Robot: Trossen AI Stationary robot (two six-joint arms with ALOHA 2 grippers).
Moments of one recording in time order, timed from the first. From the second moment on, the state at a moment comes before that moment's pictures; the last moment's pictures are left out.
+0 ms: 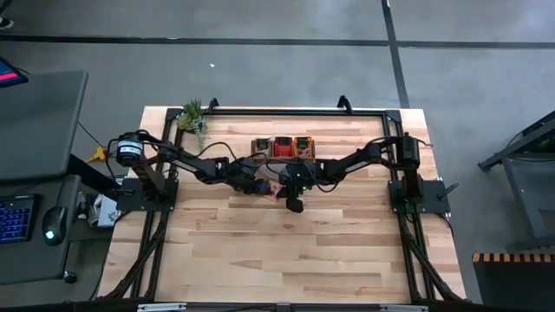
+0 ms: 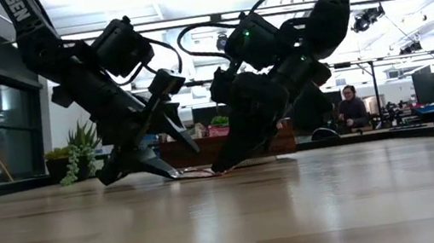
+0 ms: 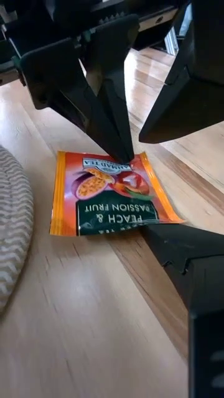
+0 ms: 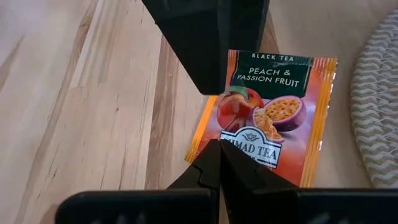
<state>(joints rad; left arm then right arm) 0.11 1.73 0.63 0.36 0.17 -1.18 -0.11 2.01 0.95 0.34 -0.30 0.15</state>
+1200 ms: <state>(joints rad) 0.10 1.64 0.72 0.11 0.17 -0.87 -0.13 1.77 0.95 0.16 -0.34 0.04</state>
